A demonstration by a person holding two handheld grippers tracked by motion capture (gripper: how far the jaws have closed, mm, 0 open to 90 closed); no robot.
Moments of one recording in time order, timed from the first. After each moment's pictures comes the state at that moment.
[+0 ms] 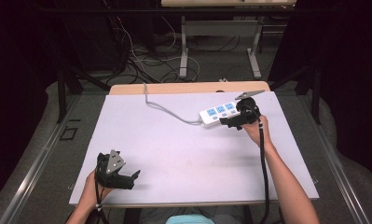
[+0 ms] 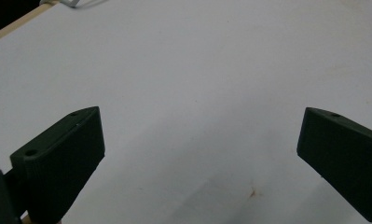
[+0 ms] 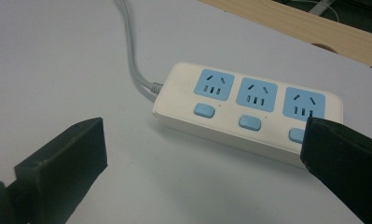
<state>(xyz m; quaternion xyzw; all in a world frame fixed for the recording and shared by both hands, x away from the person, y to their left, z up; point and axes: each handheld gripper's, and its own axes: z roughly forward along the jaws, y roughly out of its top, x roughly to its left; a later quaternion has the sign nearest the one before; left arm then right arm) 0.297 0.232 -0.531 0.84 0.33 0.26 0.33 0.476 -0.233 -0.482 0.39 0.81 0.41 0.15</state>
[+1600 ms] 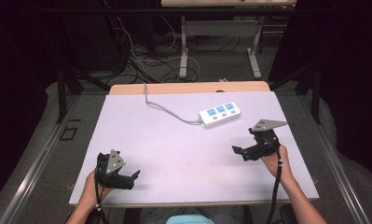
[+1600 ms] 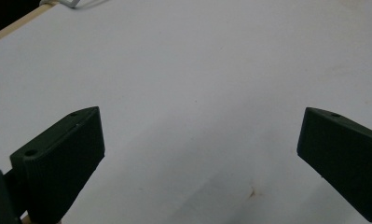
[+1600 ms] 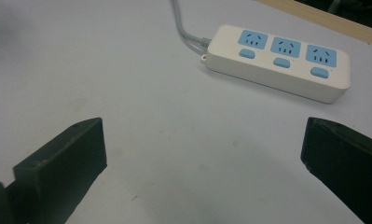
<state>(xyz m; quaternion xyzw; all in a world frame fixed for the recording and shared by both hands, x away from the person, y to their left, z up) 0.297 0.232 -0.531 0.84 0.33 0.26 0.33 0.360 -0.261 -0.483 0.35 0.81 0.42 0.18</state>
